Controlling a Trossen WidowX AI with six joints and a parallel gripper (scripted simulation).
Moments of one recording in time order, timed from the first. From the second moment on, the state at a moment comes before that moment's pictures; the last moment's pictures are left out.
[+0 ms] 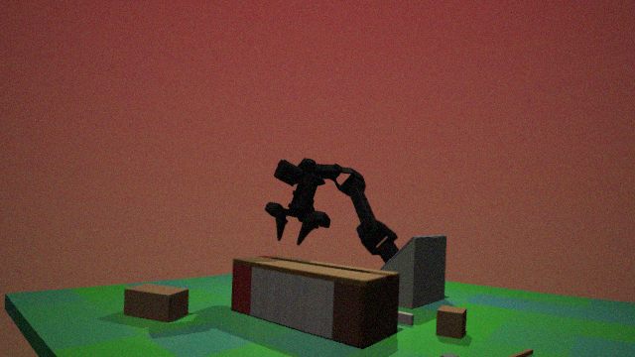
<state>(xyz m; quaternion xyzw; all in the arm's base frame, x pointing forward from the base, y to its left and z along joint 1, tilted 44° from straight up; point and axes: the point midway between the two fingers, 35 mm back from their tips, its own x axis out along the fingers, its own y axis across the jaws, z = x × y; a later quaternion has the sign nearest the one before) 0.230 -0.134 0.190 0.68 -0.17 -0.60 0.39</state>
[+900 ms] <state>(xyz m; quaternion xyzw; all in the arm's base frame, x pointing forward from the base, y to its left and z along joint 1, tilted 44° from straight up) 0.217 -0.192 0.122 0.74 -0.26 -0.55 0.27</state>
